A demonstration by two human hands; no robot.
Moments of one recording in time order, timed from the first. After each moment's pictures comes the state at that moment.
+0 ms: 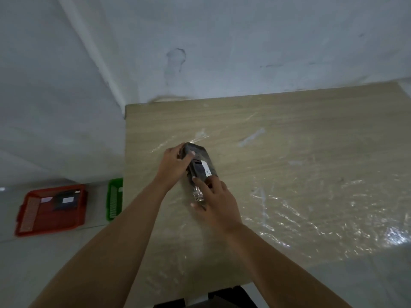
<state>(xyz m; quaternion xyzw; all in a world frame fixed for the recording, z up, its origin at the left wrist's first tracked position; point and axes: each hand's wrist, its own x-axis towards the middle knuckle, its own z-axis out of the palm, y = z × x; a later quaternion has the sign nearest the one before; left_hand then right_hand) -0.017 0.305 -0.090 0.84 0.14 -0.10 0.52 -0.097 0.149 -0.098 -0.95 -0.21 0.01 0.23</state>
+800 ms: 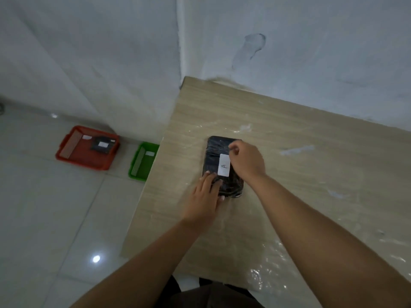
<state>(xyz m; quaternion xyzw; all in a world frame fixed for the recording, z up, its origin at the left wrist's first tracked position) -0.144 0.246 -0.144 0.96 0.11 -0.04 0.26 0.007 0.177 -0.094 -0.94 -0.17 0.13 0.27</state>
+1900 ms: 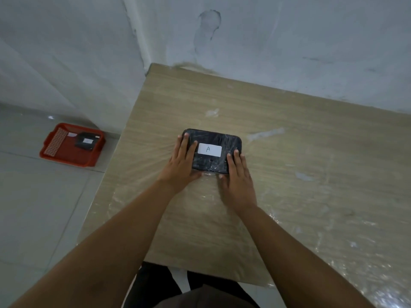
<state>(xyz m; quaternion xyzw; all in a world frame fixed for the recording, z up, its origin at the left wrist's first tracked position) -0.074 0.229 -0.154 0.97 0.10 -0.06 0.20 -0.035 0.043 -0.162 -0.94 -0.22 0.12 0.23</state>
